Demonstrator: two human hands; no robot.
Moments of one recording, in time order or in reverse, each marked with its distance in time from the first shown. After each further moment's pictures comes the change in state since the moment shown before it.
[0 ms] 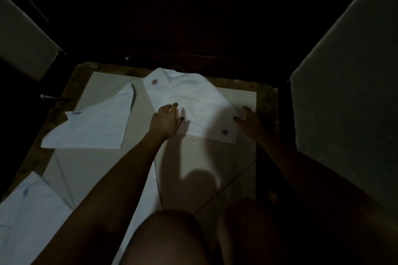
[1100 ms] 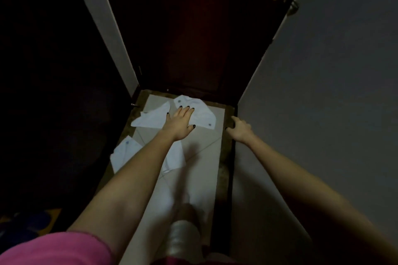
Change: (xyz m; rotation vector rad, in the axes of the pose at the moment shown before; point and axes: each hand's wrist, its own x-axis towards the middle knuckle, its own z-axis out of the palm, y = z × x) left_hand -0.608 0.168 -0.527 0.002 -0.115 0.150; right_hand -0.710 -0.341 -0.298 -0.357 -0.100 0.010
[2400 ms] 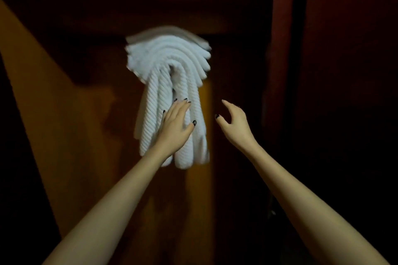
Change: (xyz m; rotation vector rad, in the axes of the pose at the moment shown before) left_hand -0.799 -0.353 -0.312 0.225 1.461 -0.761; right_hand -0.559 -0.750 0.212 0.427 -0.057 -1.759
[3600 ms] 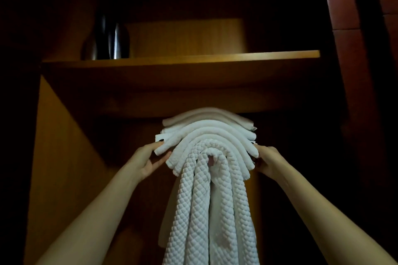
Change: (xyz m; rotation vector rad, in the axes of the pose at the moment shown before) left_hand 0.175 -0.143 -0.133 -1.179 0.306 -0.661; right_hand 0.242 -0.018 0.035 0.823 -0.084 0.386
